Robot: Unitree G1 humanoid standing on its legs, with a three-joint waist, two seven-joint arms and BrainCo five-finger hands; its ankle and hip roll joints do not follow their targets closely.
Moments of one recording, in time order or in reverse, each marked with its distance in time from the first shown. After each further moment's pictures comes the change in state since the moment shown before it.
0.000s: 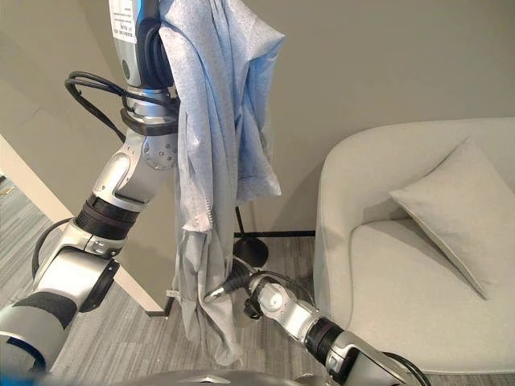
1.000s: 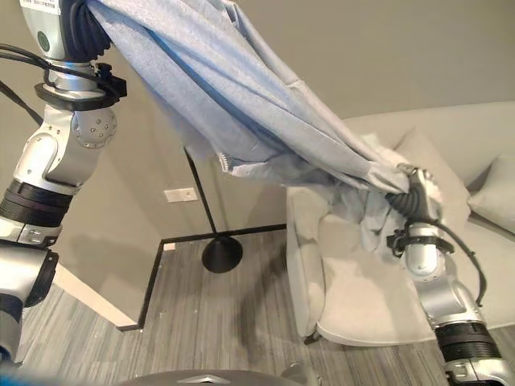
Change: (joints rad) left arm -0.002 0.350 0.054 0.047 0.011 0.042 0.001; right arm 0.242 -0.546 -0.959 -0.450 -0.271 0.020 -0.427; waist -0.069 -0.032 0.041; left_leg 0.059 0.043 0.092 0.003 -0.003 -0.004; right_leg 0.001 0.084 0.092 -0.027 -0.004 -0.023
